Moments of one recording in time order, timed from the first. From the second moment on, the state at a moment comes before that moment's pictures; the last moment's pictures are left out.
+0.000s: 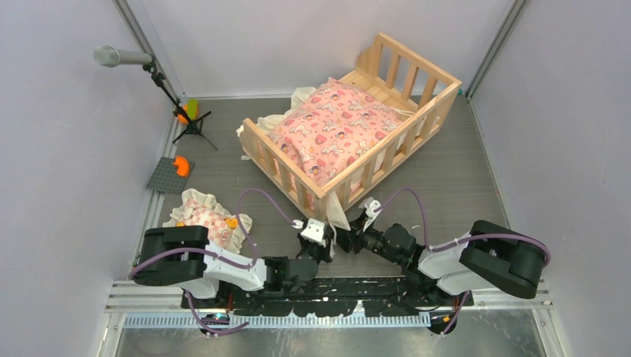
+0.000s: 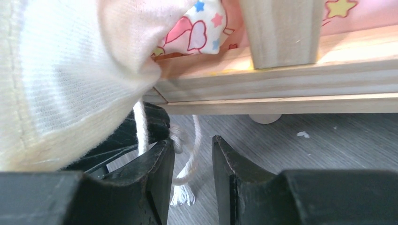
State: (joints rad) left arm -1.54 1.46 0.42 0.83 -1.03 -0.38; right arm 1.00 1.33 0.04 1.19 0.01 0.38
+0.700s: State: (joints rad) left arm -1.54 1.43 0.44 0.75 -0.99 -0.42; right arm 1.00 1.31 0.04 1.24 0.06 0.35
